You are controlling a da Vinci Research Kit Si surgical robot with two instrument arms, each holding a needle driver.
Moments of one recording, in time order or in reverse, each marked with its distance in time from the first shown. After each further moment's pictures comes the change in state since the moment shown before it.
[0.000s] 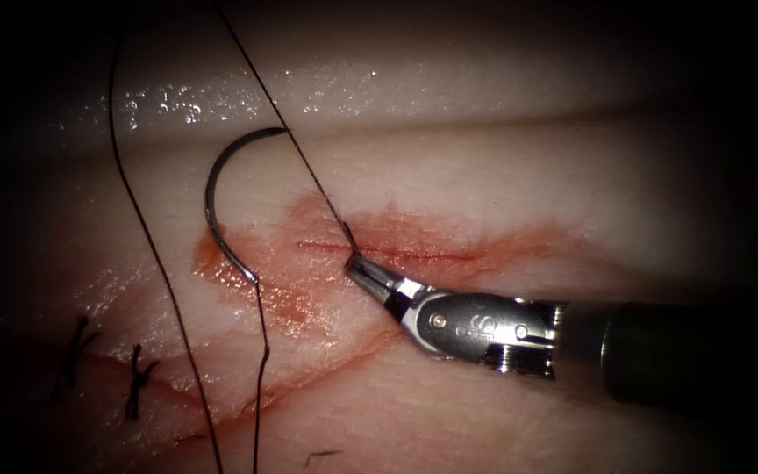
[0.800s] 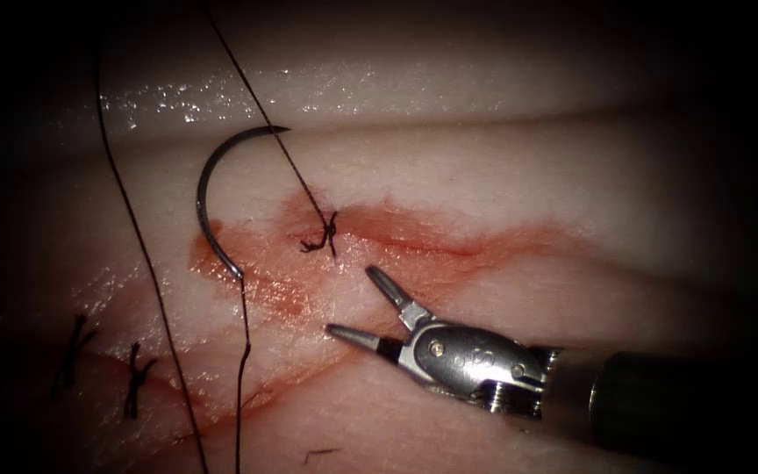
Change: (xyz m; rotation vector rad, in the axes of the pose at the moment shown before) right arm 0.002 0.001 0.001 -0.104 0.063 0.191; left arm 0.001 0.004 -0.005 0.018 0.121 -0.026
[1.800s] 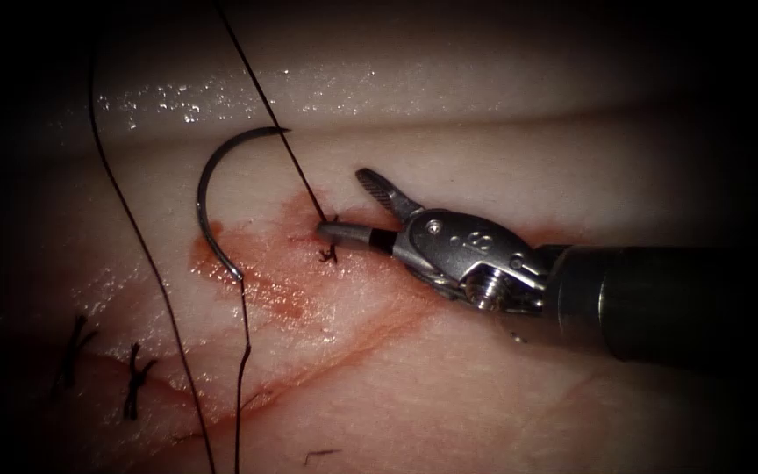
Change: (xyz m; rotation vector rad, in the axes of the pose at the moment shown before) right arm 0.005 0.008 0.005 -0.004 -0.143 0.348; left arm 0.015 0.009 -0.008 -0.091 0.209 -0.038
